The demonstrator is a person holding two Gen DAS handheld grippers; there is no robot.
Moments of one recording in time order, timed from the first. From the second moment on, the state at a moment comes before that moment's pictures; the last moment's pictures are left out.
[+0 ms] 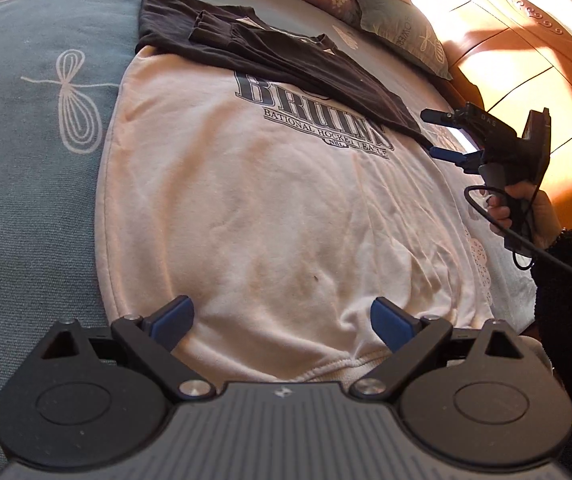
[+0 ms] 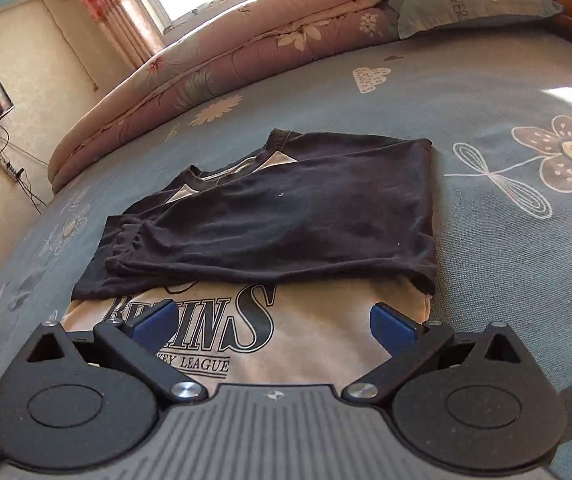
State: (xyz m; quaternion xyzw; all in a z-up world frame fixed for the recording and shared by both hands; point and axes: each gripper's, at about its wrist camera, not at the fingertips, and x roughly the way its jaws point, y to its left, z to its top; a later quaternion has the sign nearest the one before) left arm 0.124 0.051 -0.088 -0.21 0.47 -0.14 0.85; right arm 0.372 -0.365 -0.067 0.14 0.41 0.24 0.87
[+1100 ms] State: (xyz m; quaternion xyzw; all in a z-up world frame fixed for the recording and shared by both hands) left arm 0.184 0.038 -0.057 -0.13 0.44 -0.15 0.88; right arm 0.187 -0.333 -0.084 0.01 0.45 0.29 0.84
